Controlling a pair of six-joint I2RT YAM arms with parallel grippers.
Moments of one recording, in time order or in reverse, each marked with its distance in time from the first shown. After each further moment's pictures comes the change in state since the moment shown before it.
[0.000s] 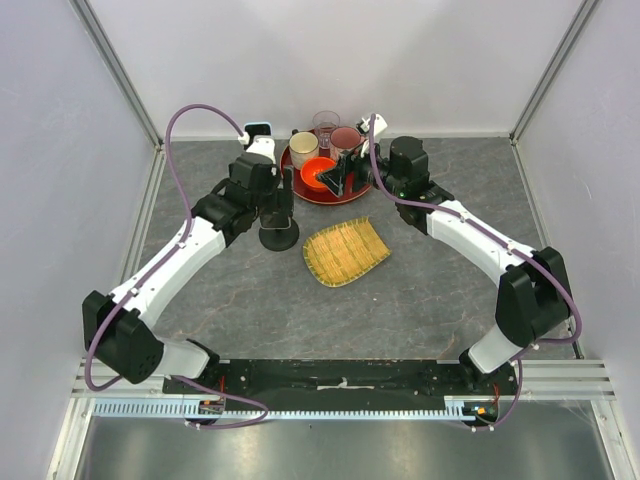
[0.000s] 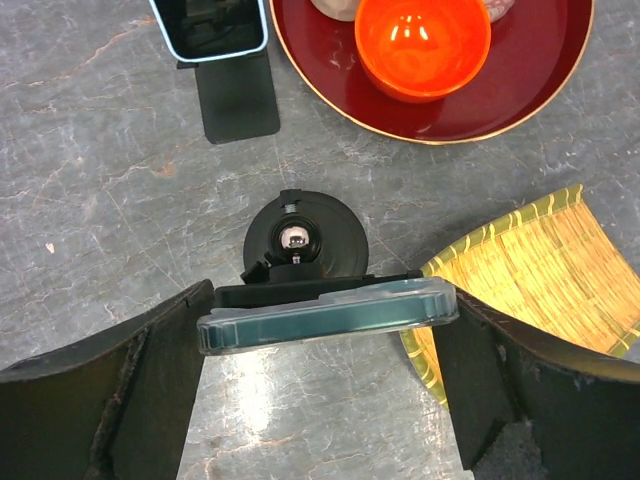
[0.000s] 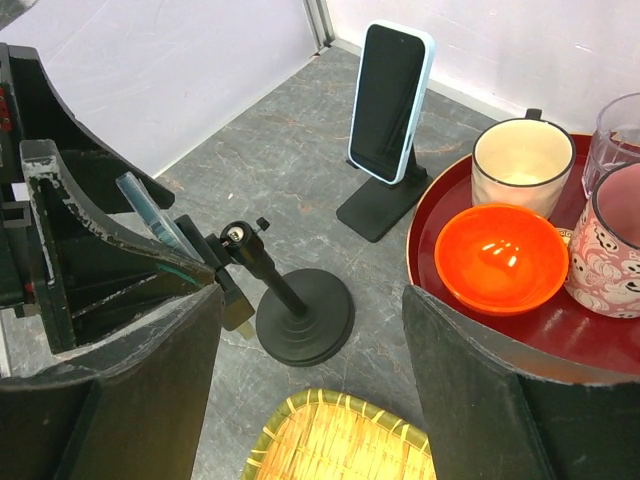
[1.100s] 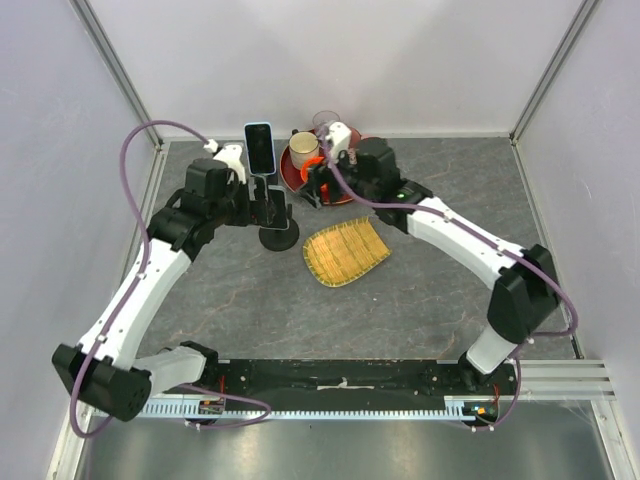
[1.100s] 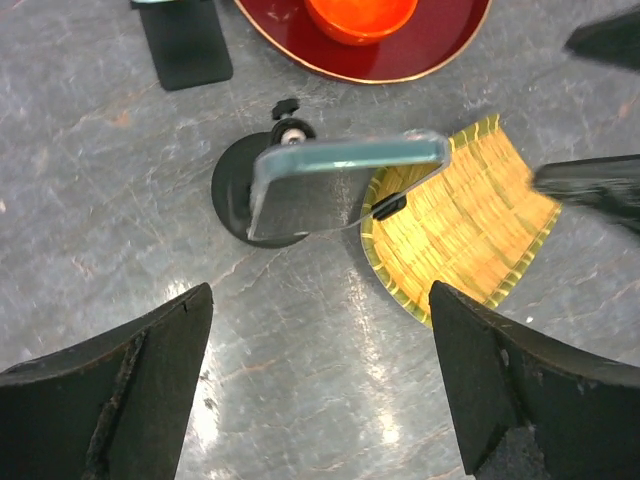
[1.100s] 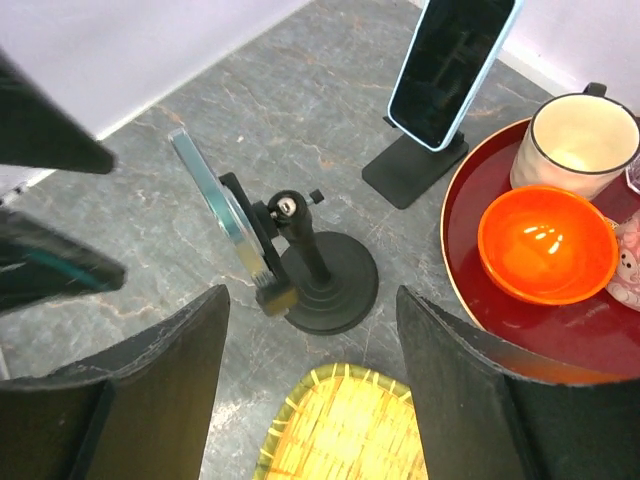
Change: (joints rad) left arm 0.150 -0.249 -0.035 -0.193 0.293 -0.047; right arm 0.186 0.093 0.219 -0.304 0.171 -0.146
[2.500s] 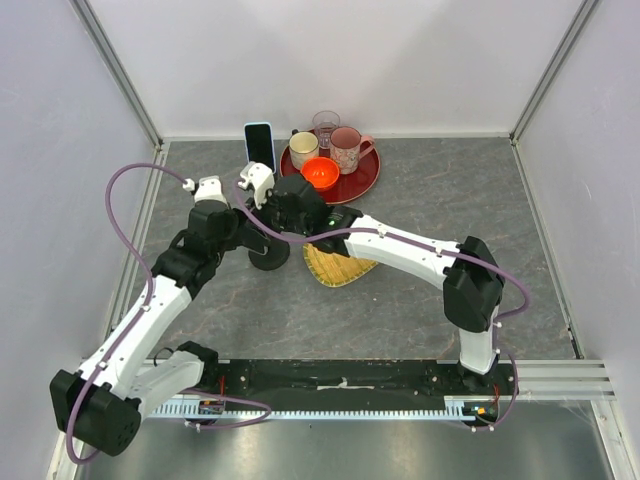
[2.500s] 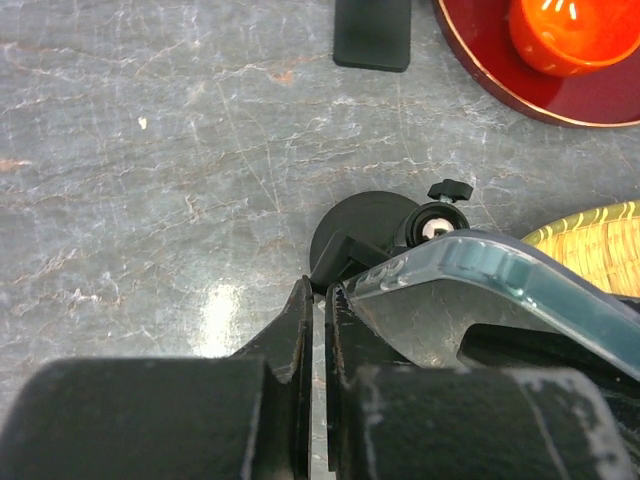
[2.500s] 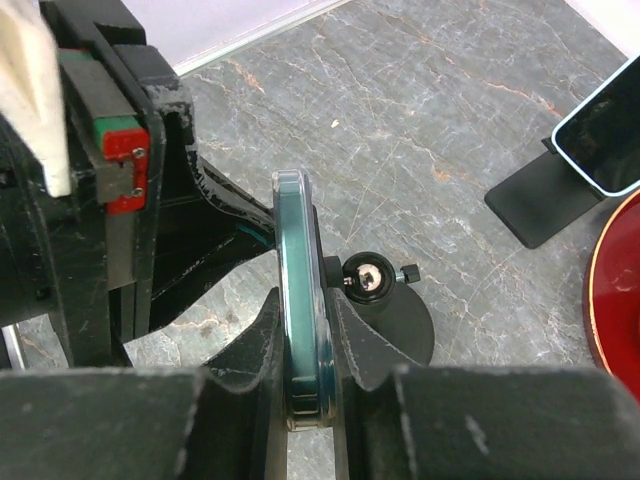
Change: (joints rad) left arm -0.005 -0.165 -0.387 0.243 -0.346 -0.056; right arm 0.278 0.204 0.152 -0.002 0.201 -0.056
